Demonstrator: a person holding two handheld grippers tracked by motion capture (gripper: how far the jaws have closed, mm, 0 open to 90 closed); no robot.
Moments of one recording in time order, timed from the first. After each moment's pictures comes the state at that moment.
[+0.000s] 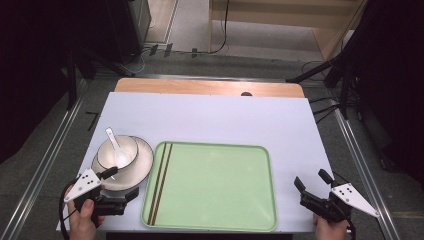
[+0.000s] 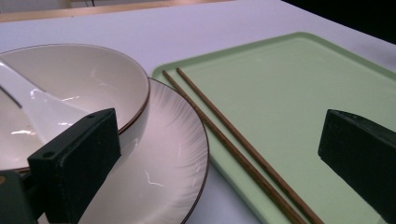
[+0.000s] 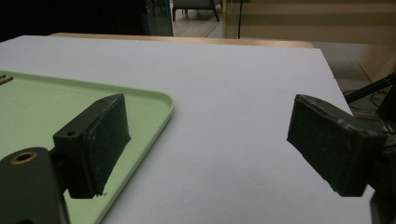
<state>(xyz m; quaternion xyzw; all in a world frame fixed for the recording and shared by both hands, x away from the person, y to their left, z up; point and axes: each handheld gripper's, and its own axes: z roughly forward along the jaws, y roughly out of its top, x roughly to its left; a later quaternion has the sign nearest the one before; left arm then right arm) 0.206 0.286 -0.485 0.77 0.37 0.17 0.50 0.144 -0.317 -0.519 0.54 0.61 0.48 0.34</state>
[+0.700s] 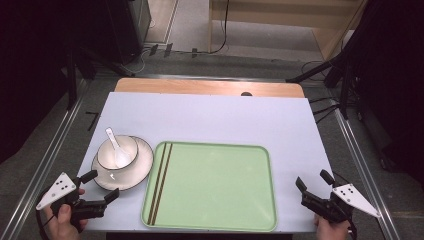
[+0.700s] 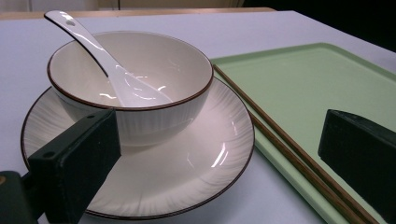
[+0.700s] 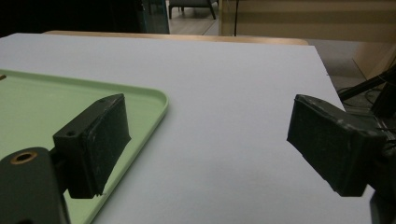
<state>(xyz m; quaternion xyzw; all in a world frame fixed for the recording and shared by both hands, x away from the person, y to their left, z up) 0.199 0.329 -0.490 0.74 0.40 0.19 0.51 0.143 -0.320 -0.520 0.54 0.61 0.47 0.34</state>
